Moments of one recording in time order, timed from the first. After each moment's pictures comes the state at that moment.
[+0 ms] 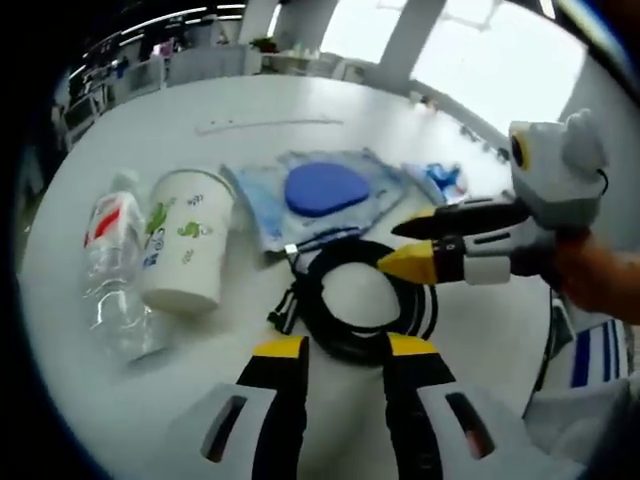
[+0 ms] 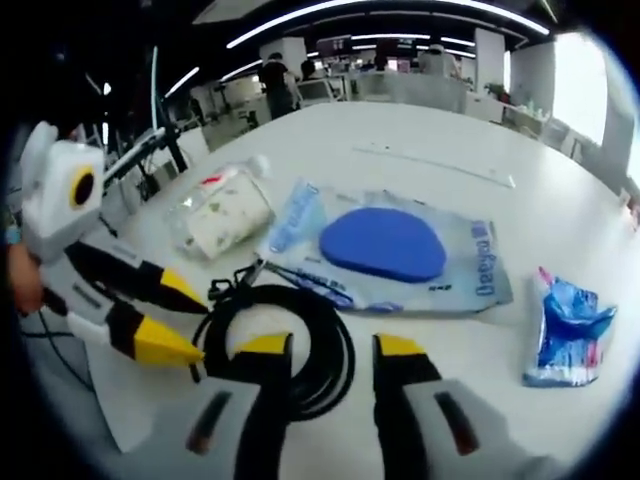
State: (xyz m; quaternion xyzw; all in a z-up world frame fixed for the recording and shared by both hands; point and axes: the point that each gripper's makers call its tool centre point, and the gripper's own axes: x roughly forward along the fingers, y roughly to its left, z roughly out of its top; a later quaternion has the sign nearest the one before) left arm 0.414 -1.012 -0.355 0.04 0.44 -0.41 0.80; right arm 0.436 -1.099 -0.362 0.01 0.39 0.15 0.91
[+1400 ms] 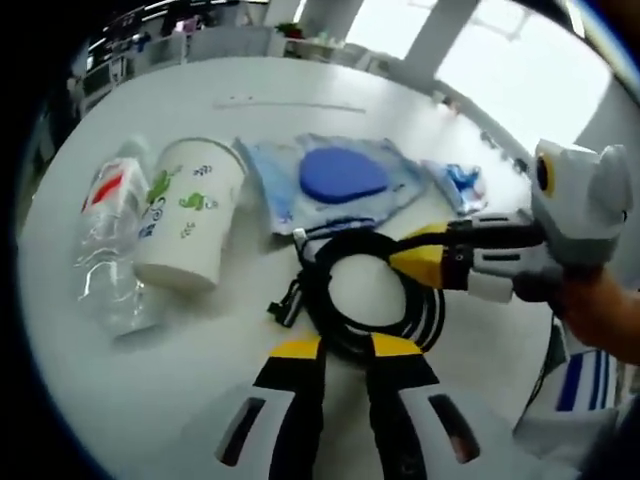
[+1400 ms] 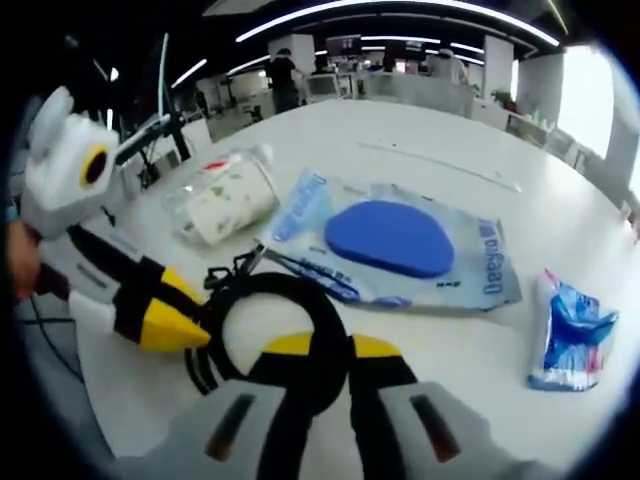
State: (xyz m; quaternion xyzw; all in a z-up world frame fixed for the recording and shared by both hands) left arm 0.413 -1.011 -0.366 0.01 0.48 -0.37 0.79; right arm 0.434 -1.097 -0.370 -0.02 0.38 0.16 0.91
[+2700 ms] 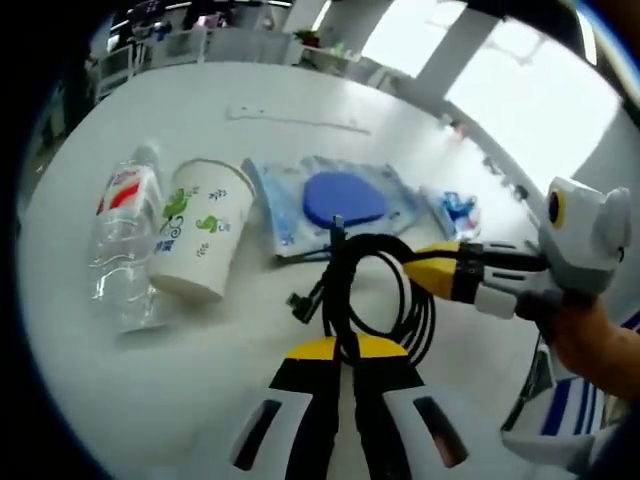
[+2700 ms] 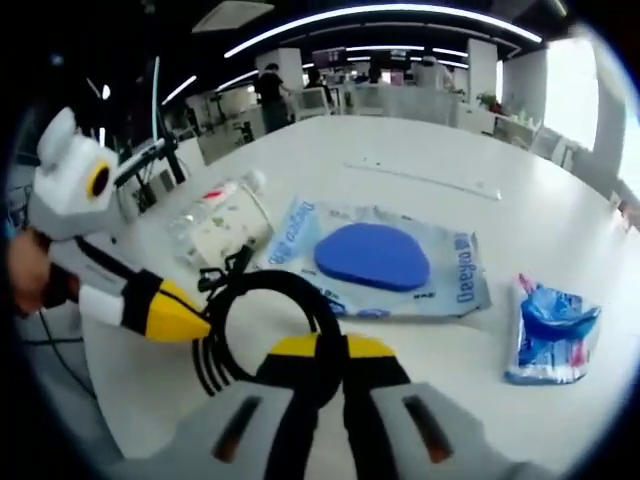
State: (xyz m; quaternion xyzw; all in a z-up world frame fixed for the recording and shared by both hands) left arm 0.418 -1.016 -0.336 -0.03 0.47 -0.36 0.81; right arm 0.431 -1.109 -0.333 0.01 0.35 0.13 0.93
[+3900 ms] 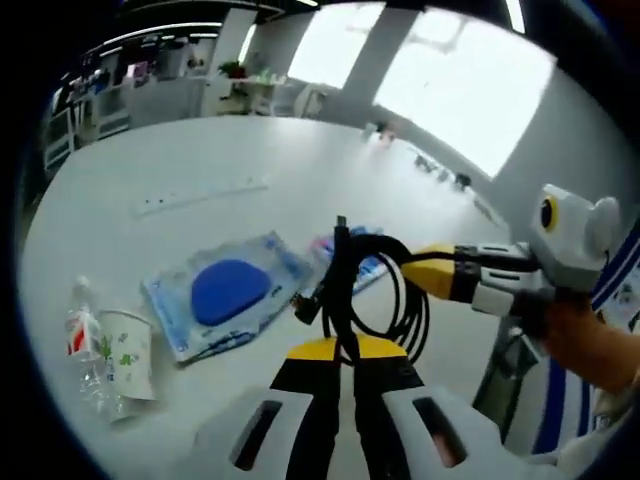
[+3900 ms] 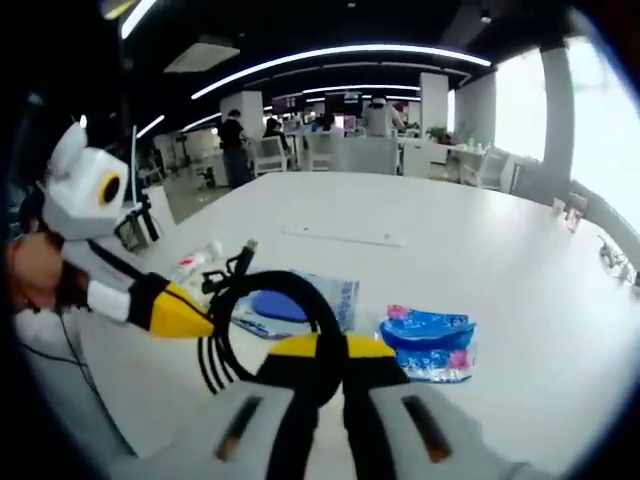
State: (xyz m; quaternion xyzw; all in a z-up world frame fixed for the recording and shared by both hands) left arm 0.392 -1.126 -0.240 0.00 0.39 -0.49 0.78; right arm 0.382 -1.216 -0.230 0.02 0.27 0.03 0.96
